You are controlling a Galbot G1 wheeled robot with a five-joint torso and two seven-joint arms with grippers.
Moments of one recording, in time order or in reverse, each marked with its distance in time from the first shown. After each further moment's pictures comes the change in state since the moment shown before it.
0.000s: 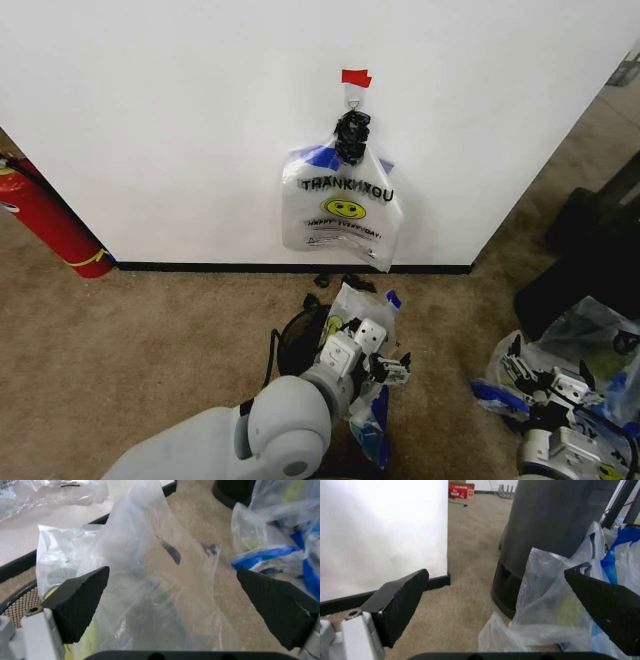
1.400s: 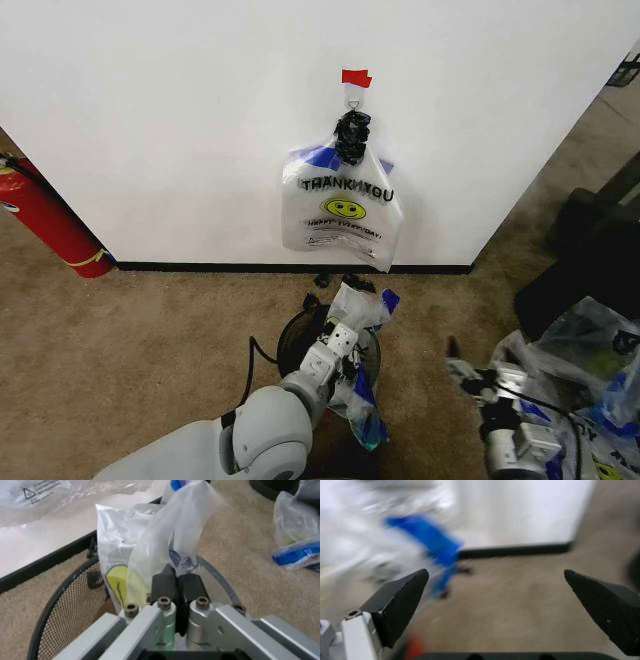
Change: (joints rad) left arm 0.051 -0.166 0.102 0.135 0.288 0.094 -0.108; right arm 0.007 -0.008 -0.012 -0.051 0.036 0.005 -0.041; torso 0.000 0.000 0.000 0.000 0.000
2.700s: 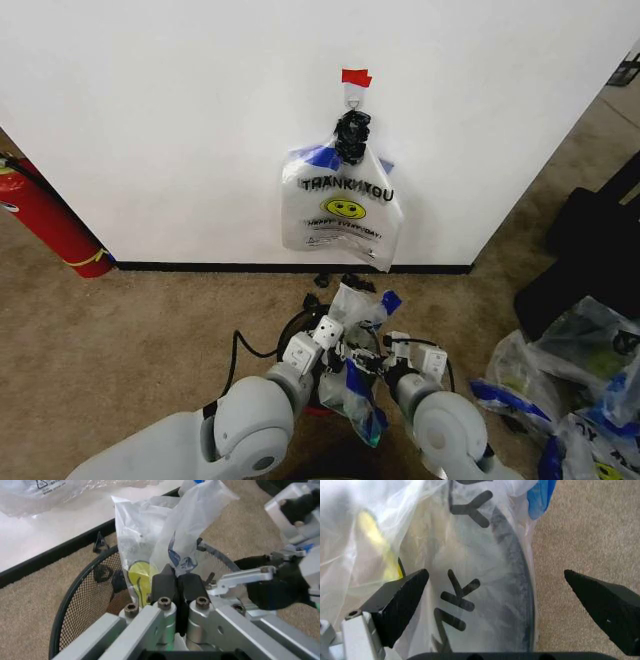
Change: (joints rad) left arm -0.064 0.095 -0.031 -0.049 -0.133 -0.036 0.016; right arm 0.222 -0.228 -0.319 0.073 0.461 -0.502 -0.122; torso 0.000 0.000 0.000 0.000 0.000
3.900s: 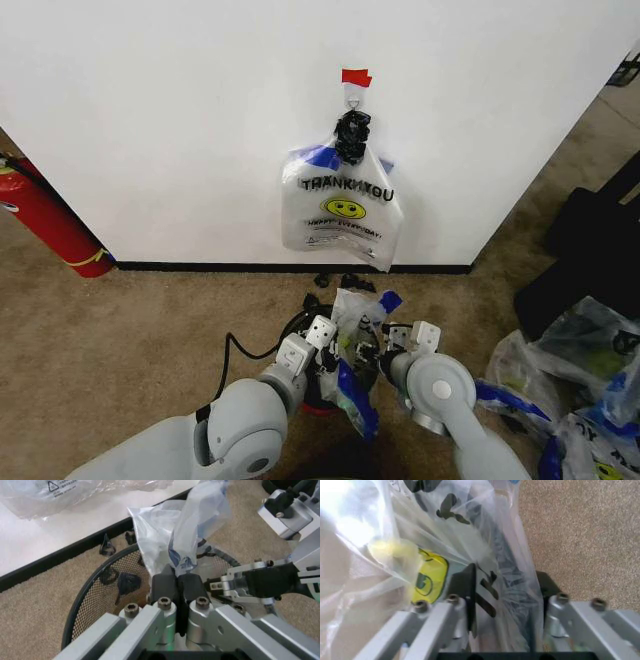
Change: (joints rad) left arm 0.137 0.065 -0.112 -0.047 0.039 -0.024 0.031; right arm 0.309 0.101 -0.110 -0.101 0.562 -0.314 0.542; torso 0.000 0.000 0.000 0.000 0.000
